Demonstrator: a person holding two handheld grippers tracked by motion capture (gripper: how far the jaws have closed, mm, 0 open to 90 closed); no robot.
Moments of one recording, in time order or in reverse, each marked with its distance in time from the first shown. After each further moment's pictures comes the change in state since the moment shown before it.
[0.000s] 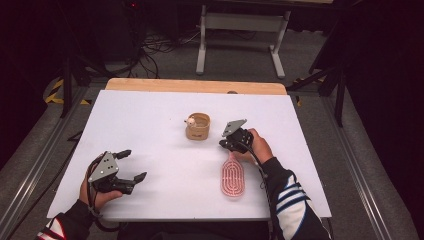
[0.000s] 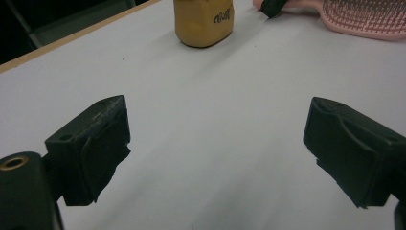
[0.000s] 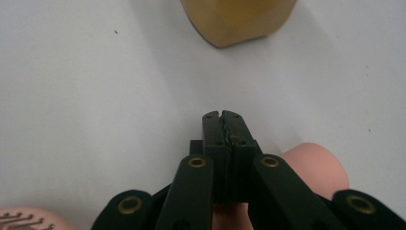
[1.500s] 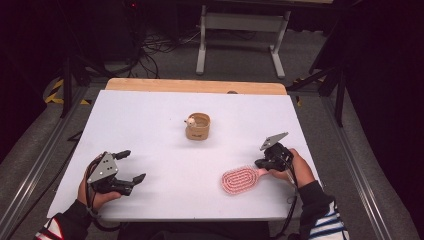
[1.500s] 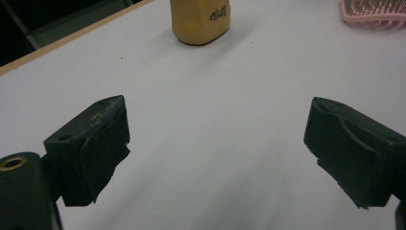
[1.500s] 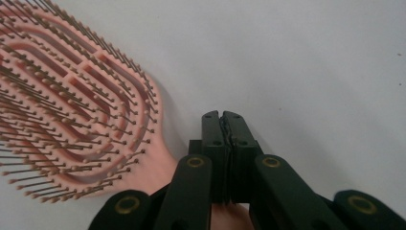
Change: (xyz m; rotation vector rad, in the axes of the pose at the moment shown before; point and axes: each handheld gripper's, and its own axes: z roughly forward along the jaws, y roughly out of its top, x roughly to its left) left arm -0.001 0.001 -0.004 0.011 -0.003 0.028; right arm 0.015 -0.087 -0.083 0.142 0.050 0.258
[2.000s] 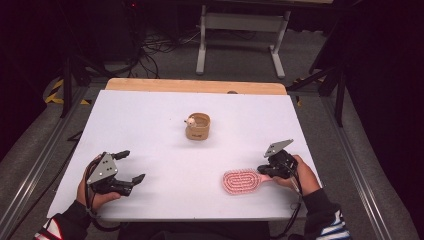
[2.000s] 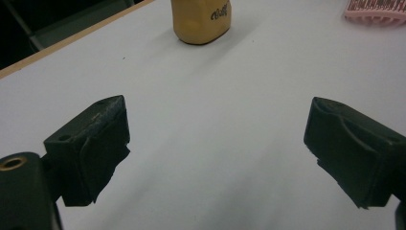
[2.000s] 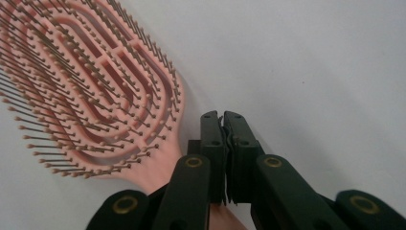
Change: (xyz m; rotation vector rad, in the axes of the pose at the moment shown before) left arm -0.001 0.000 -0.002 0.007 0.007 0.009; right arm 0.012 -0.015 -0.009 -0.010 0.011 -0.016
